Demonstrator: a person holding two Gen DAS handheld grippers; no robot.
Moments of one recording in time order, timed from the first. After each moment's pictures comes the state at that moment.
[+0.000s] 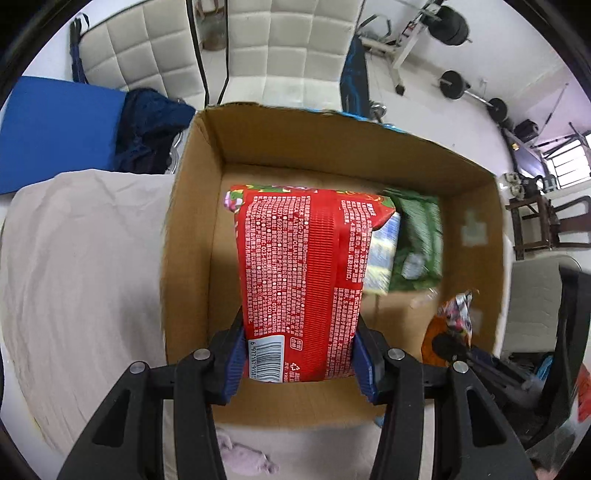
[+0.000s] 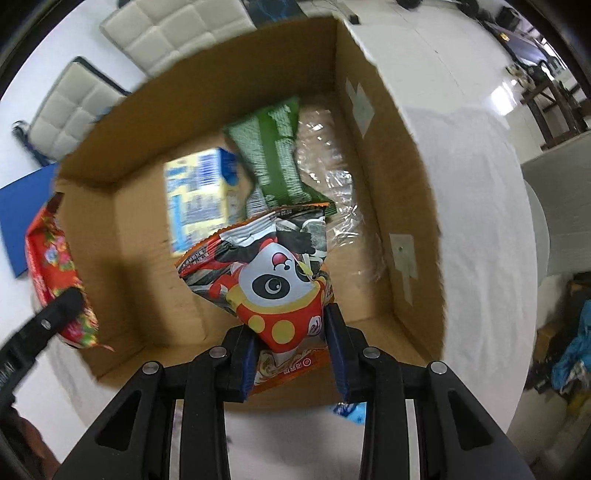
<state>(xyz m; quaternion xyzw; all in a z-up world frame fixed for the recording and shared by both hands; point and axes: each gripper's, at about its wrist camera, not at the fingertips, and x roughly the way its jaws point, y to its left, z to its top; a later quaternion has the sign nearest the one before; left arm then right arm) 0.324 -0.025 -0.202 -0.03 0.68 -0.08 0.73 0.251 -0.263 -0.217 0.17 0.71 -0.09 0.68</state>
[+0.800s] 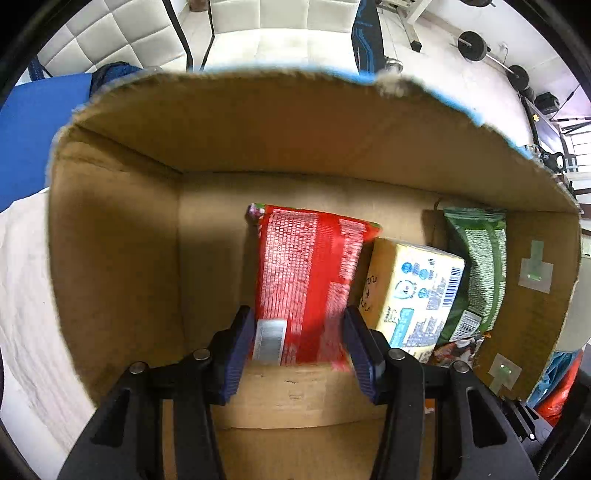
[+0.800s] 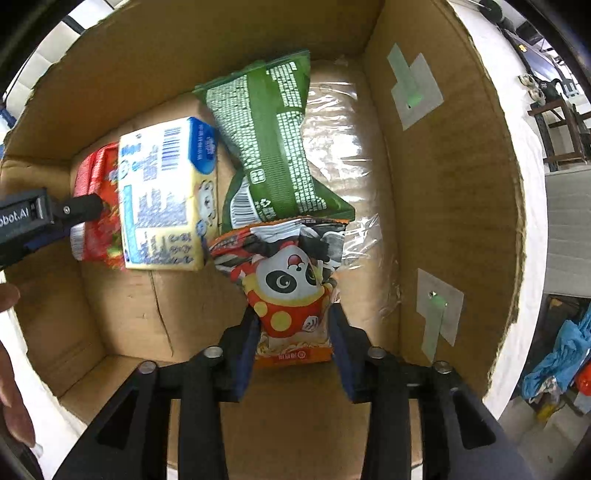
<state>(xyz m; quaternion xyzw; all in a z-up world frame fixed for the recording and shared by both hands) 0.390 -0.048 -0.278 -0.01 0.74 -0.08 0.67 0.294 -0.232 -0.276 0.12 0.75 -0.08 0.65</state>
